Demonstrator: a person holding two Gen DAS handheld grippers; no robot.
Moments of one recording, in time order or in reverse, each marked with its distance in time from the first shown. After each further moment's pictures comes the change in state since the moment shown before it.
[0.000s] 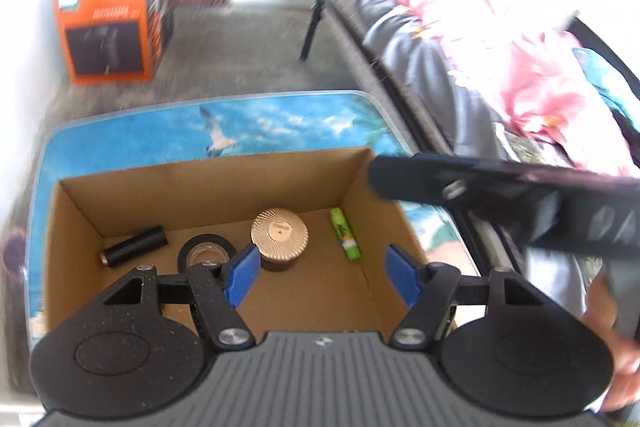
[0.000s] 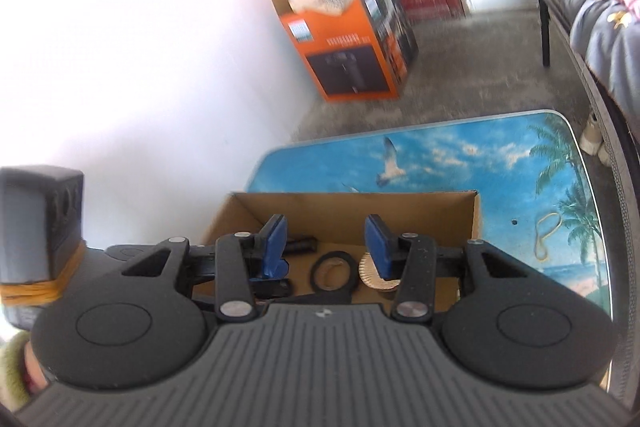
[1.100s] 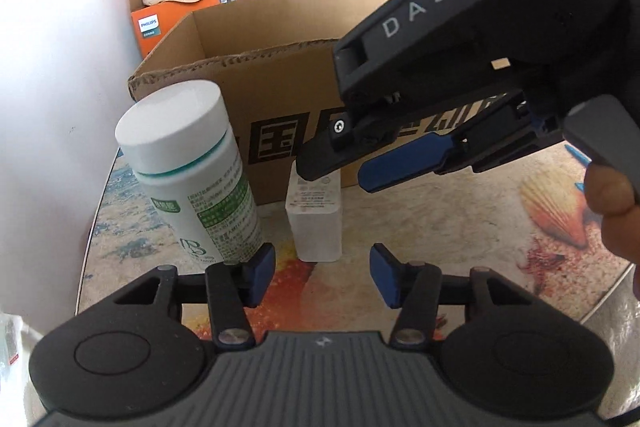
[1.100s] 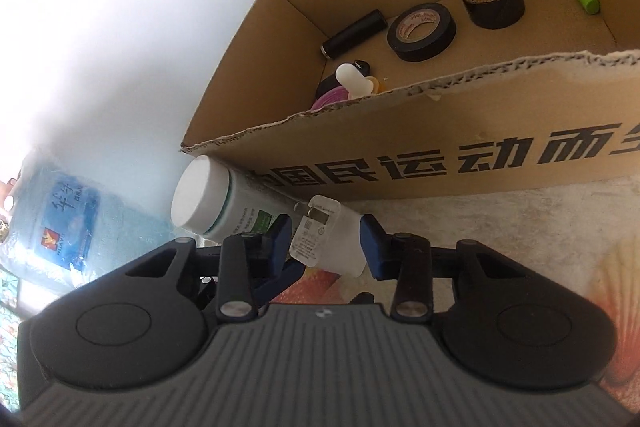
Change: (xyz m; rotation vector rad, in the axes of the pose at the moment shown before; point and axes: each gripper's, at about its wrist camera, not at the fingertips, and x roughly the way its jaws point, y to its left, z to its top) left arm 0.008 0.029 -0.245 0.099 -0.123 0.313; right arm 0.103 0.045 -0.203 0.200 0.280 0.070
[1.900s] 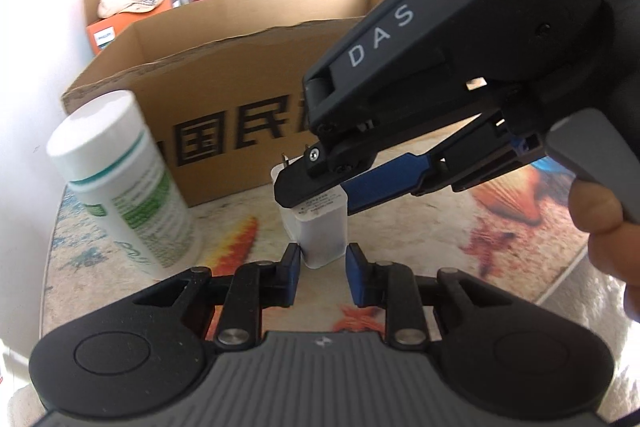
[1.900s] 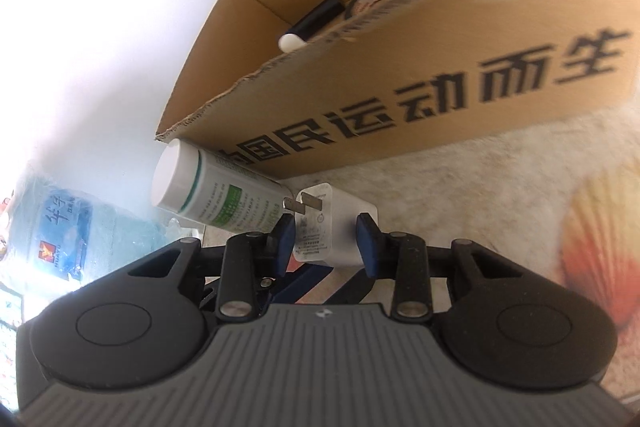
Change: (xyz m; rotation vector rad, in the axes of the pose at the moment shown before) left arm -0.011 -0.031 -0.006 0.110 -0.006 -0.121; right arm -0.025 -0.025 -0.027 0.122 -0.019 -0.031
